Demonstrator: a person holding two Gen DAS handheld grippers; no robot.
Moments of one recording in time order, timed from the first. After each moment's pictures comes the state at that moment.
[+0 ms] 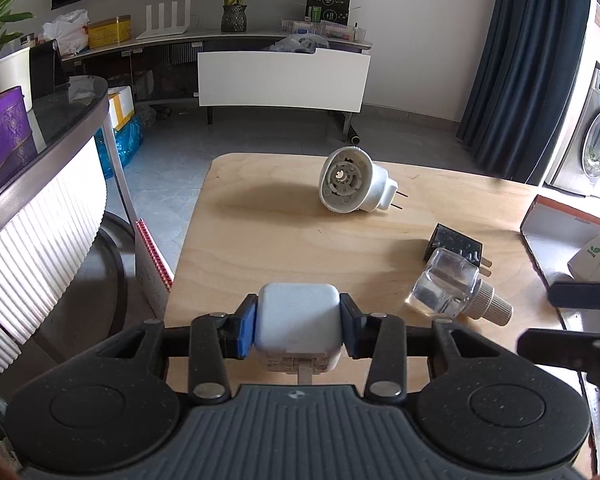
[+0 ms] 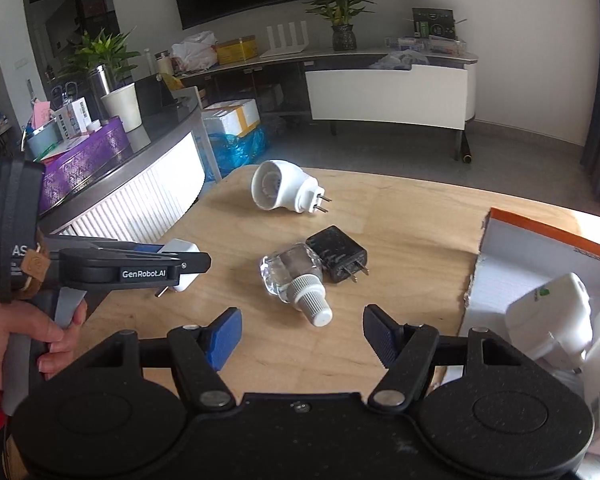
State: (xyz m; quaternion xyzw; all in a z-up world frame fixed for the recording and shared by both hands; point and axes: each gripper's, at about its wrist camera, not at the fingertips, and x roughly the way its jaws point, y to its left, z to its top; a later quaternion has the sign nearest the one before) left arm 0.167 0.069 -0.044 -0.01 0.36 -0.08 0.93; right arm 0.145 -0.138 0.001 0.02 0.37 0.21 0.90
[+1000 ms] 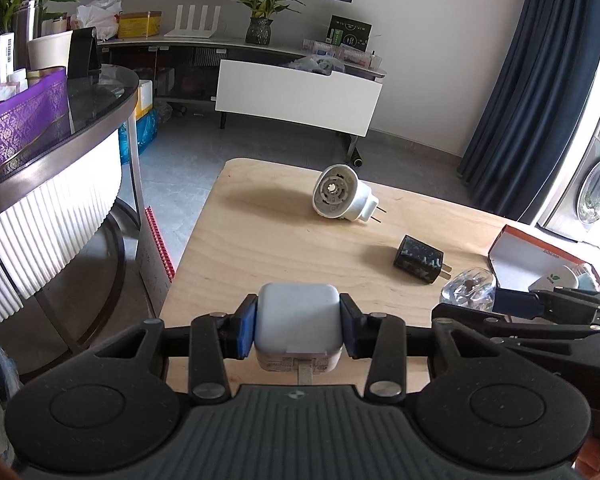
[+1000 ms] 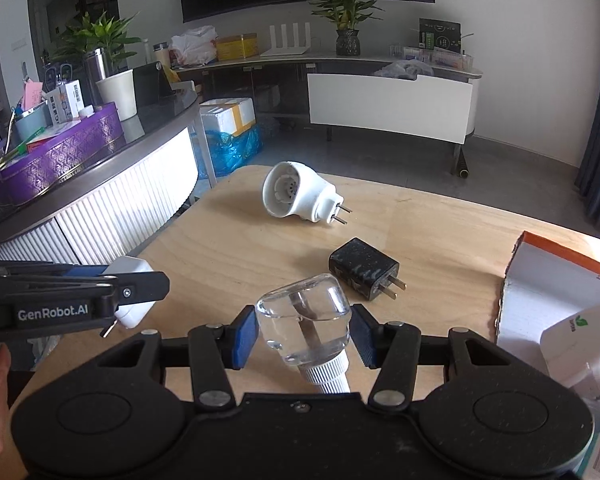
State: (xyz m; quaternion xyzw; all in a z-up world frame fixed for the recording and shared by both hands) left arm 0.129 0.068 -0.025 -0.07 0.35 -0.07 0.93; right arm 0.135 -0.112 0.005 0.00 0.35 0.17 0.92
